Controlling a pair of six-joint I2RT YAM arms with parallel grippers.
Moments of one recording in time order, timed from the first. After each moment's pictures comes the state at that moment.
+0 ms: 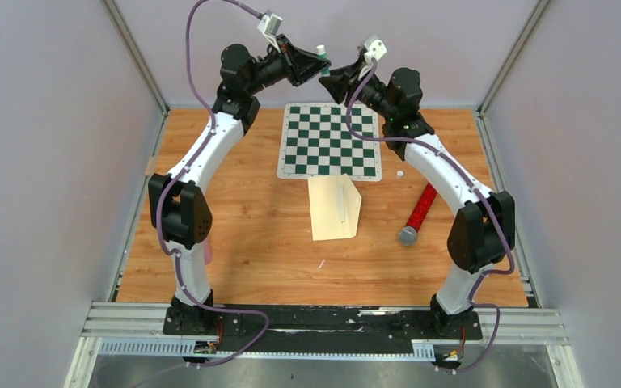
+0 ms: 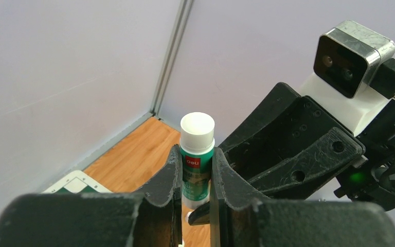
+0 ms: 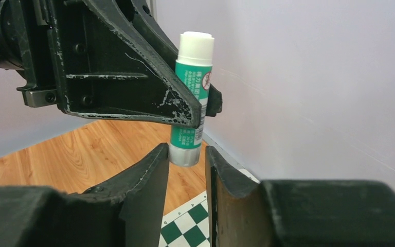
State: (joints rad) left arm -0.35 1.96 1.92 0.39 0.75 -0.59; right arm 0.39 1.77 1.61 0.39 -0.49 0.06
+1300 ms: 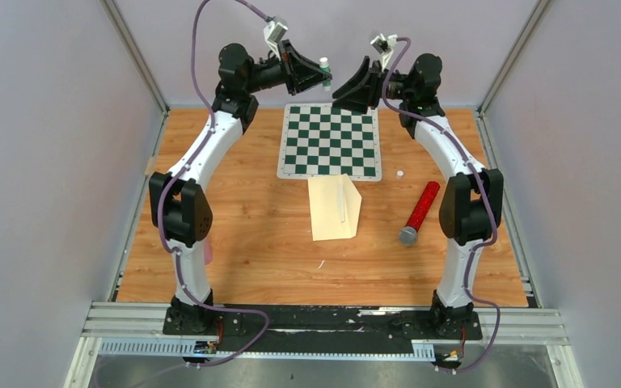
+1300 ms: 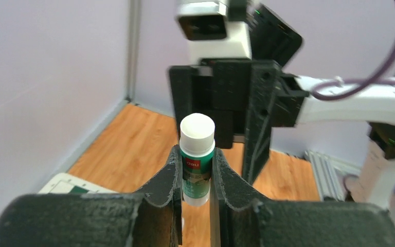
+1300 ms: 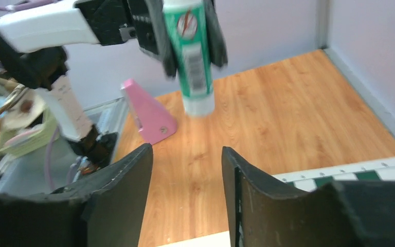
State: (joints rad) left arm -0.33 1.97 1.93 0.43 1.05 -0.53; right arm 0.21 2.02 1.86 0.59 -1.34 0.70
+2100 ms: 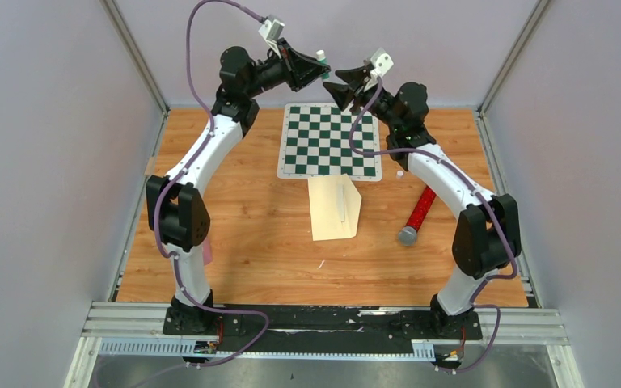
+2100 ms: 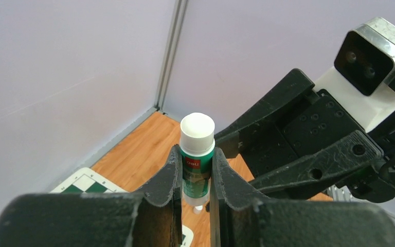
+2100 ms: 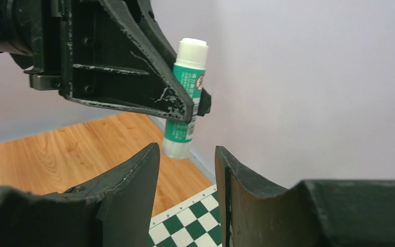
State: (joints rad) left arm -0.35 1.93 1.88 0.38 0.78 -0.51; right arm 0.38 1.71 1.44 0.60 -0.52 -0.02
